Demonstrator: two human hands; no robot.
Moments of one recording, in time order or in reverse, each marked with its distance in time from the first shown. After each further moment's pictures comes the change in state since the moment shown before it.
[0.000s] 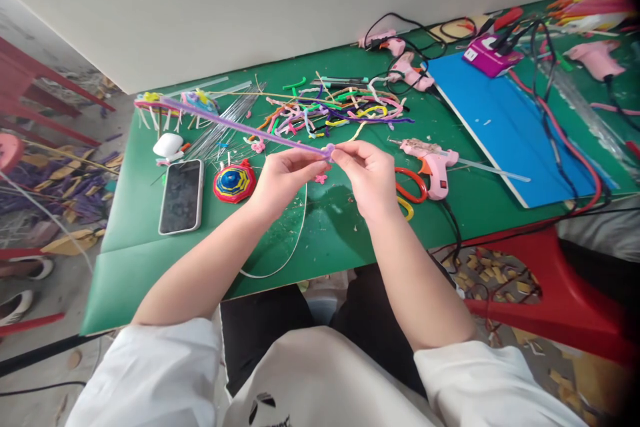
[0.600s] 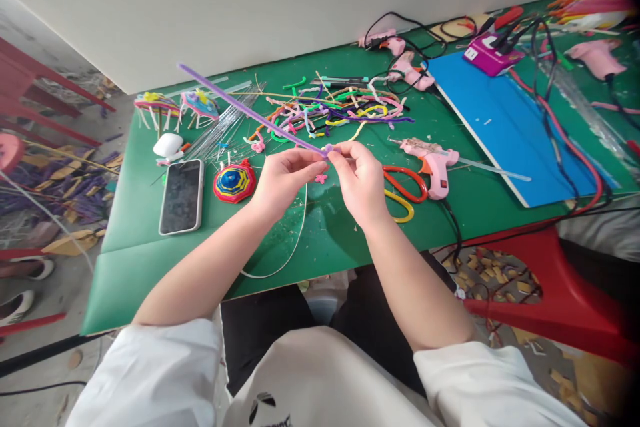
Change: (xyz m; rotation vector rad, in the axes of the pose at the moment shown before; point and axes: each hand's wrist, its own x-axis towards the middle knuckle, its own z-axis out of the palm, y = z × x) left_hand 0.000 -0.006 0.001 -0.013 0.047 -0.007; right_hand -0.007 -0.001 0.006 -0.244 -0.003 -0.101
